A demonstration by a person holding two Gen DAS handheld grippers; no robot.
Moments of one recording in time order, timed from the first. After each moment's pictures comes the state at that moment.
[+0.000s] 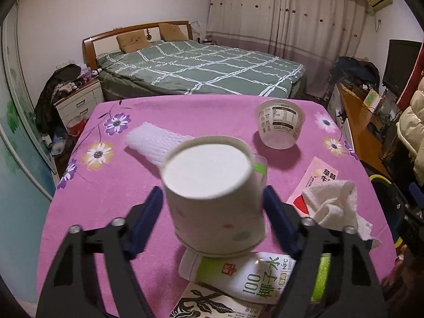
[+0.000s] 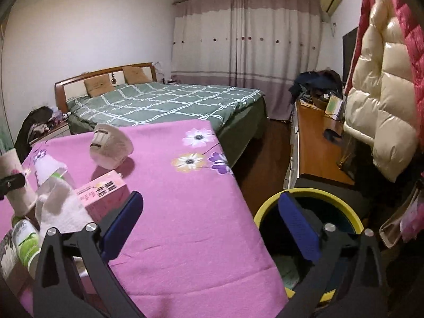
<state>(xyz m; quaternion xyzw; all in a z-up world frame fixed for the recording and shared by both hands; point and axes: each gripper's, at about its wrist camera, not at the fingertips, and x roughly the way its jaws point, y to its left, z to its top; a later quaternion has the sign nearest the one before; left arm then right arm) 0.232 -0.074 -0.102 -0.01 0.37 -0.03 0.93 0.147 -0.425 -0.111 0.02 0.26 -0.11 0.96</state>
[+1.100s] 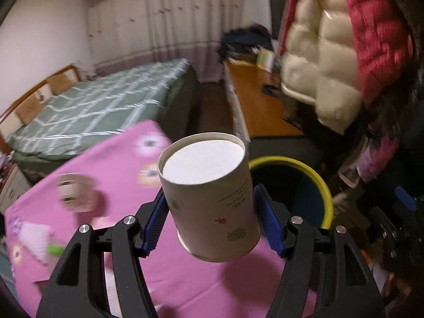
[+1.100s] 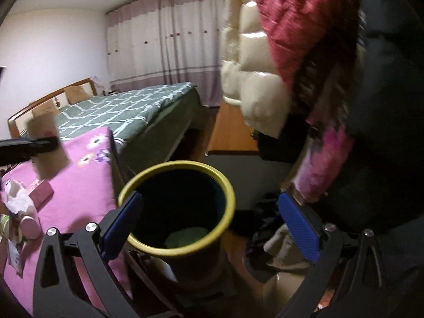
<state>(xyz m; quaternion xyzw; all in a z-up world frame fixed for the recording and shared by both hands) 0.187 -0.380 -0.053 0.15 0.34 -0.30 0.88 -0.015 -0.589 -0.101 0.11 0.26 -0.26 0.92</state>
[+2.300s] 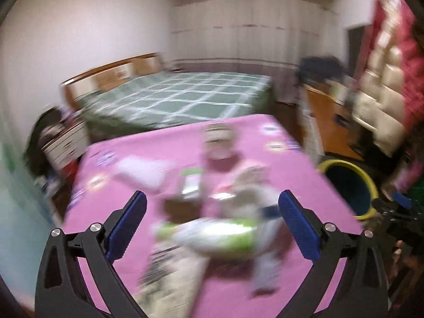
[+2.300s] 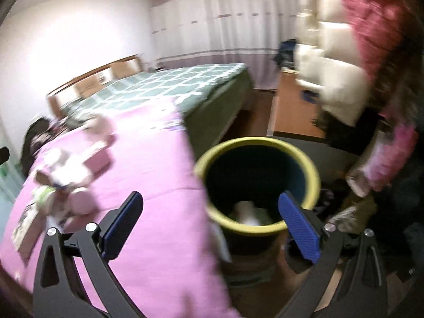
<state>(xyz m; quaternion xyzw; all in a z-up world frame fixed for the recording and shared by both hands) 0.107 -0.105 -0.028 0.05 0.30 -0.07 0.95 0.029 -0.488 -0.108 0.10 0.31 -0.10 0.94</state>
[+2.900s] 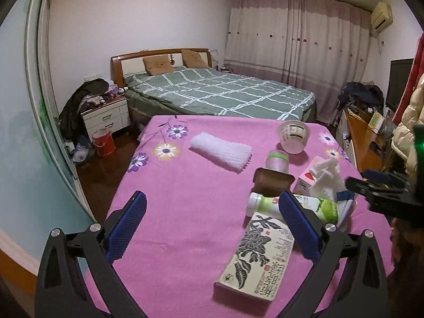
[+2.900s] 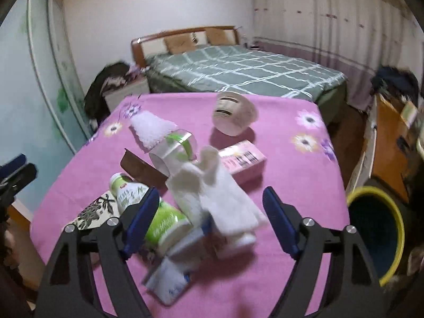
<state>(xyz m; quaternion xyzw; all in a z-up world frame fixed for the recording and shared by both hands) 0.082 0.007 -0.049 -0.01 0.30 0.01 0.95 0.154 -0.304 -0.077 -0.02 0.37 0.12 0.92</state>
